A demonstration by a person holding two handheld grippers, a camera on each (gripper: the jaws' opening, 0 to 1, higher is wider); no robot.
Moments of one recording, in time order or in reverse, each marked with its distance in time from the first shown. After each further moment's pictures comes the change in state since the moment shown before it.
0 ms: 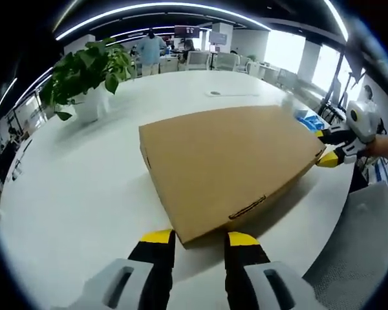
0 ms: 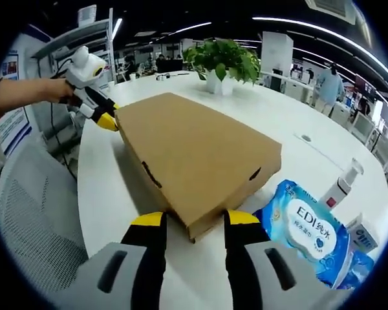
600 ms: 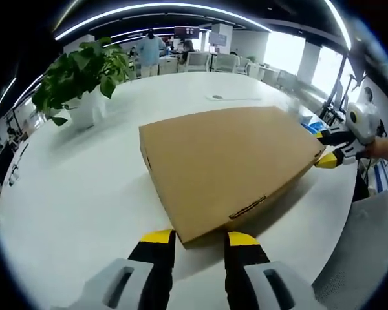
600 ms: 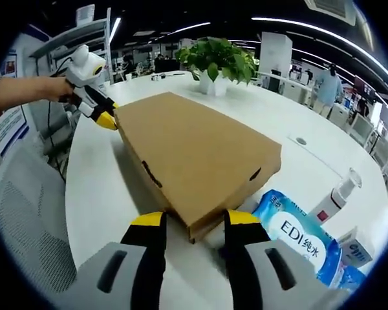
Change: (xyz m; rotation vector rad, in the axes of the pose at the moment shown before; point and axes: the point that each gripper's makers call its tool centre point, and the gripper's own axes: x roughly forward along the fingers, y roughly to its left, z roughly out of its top) left arm 0.022 0.008 0.028 -0.001 -0.008 -0.010; right arm 0.011 -0.033 0.008 -0.009 0.001 -0.014
